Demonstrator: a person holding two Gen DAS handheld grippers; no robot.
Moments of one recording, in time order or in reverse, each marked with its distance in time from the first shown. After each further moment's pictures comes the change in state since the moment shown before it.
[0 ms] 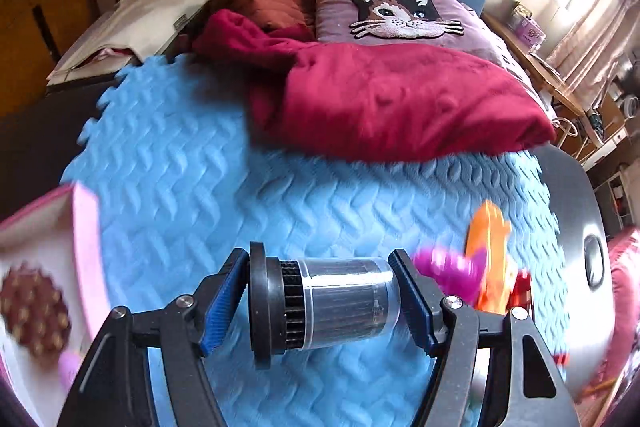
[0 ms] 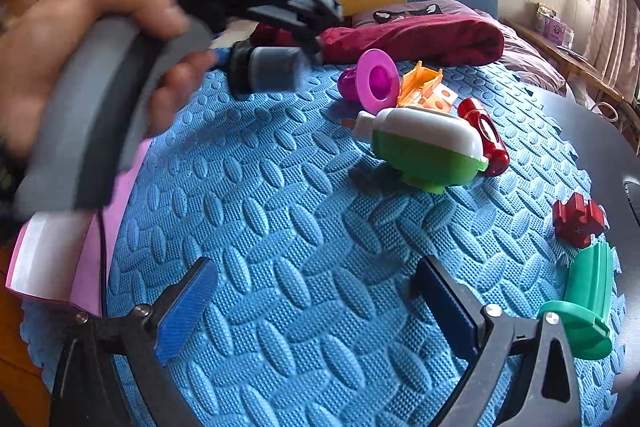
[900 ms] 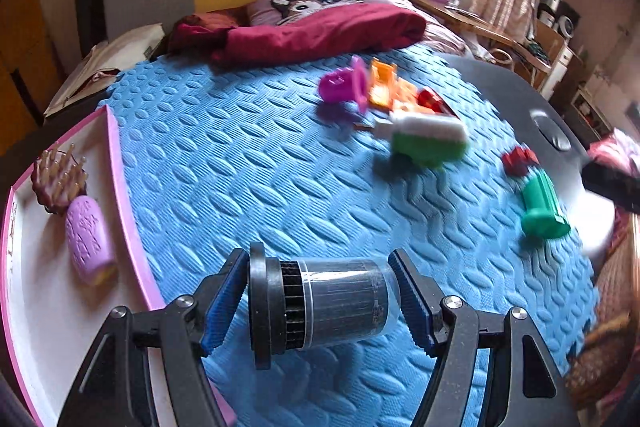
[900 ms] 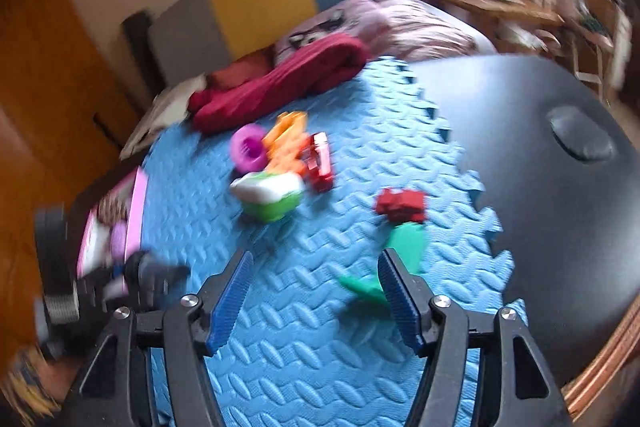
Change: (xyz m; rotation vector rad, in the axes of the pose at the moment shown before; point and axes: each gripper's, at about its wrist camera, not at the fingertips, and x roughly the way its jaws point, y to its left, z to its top) left arm -0.069 -0.021 -0.160 0.295 -0.096 -0.059; right arm -0.107 -0.145 0.010 0.429 -0.002 0.008
